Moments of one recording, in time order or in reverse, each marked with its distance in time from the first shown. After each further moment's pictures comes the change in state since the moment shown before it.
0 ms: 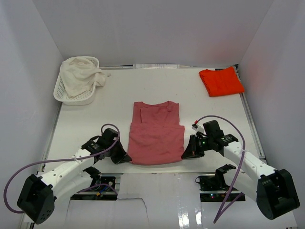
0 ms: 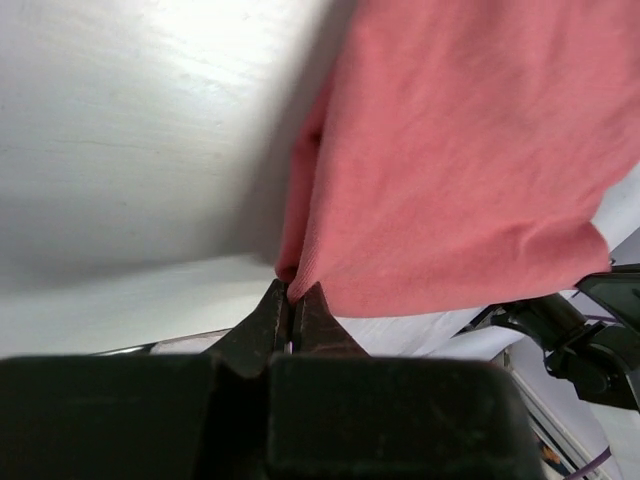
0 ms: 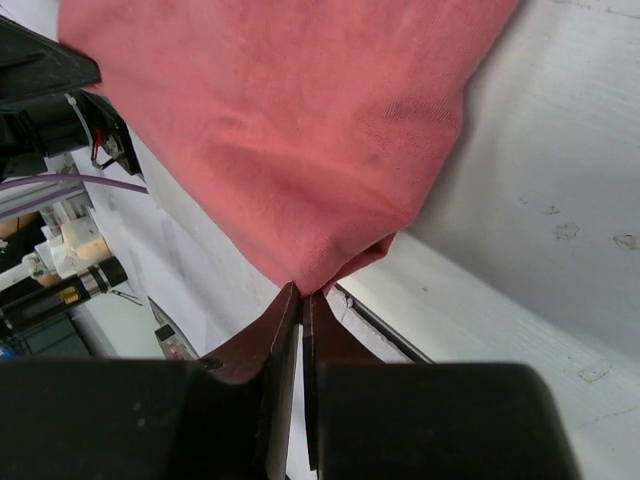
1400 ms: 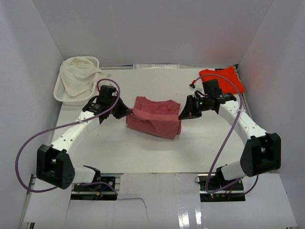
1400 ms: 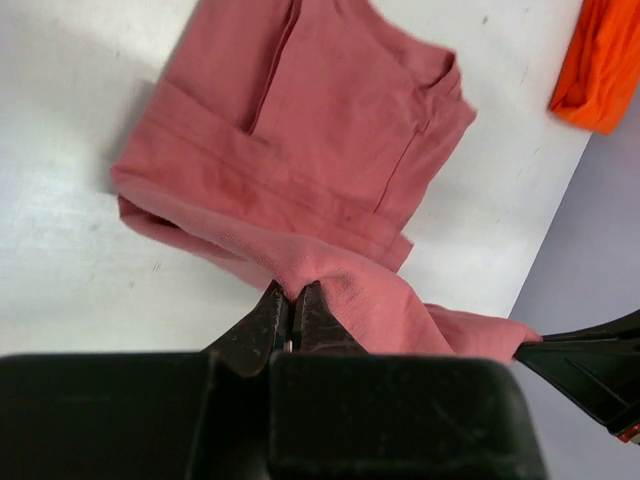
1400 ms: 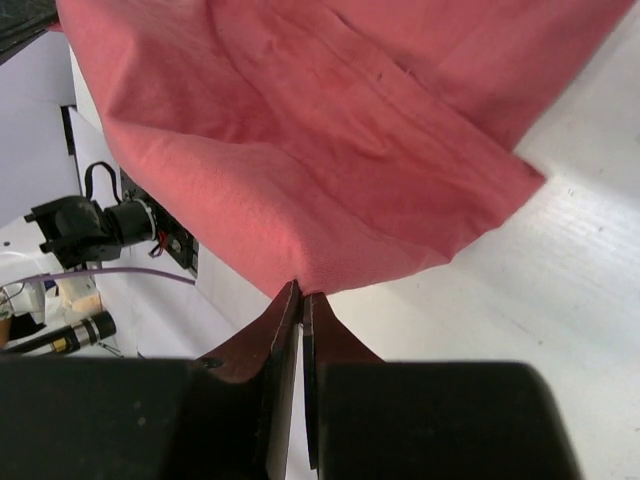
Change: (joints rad) left arm 0.227 0.425 0.657 0.052 -0.121 0.217; right arm -0.106 0.447 0.710 -0.184 0.008 -0.204
